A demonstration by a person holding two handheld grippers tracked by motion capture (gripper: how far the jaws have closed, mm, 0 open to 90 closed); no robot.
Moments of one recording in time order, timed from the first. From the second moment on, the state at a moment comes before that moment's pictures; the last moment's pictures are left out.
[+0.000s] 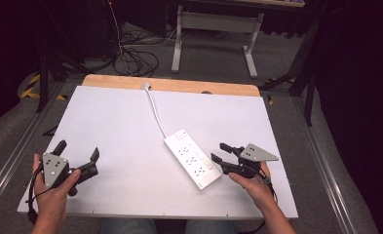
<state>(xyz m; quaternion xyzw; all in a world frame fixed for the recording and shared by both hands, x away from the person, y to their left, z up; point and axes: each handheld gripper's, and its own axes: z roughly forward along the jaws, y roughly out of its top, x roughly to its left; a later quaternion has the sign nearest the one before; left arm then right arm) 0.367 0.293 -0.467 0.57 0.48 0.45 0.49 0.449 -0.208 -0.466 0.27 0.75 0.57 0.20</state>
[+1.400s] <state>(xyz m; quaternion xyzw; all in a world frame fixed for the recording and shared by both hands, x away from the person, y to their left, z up) 0.369 0.293 -0.466 0.57 0.48 0.44 0.50 0.446 -0.228 -0.462 0.28 0.71 0.61 0.20</state>
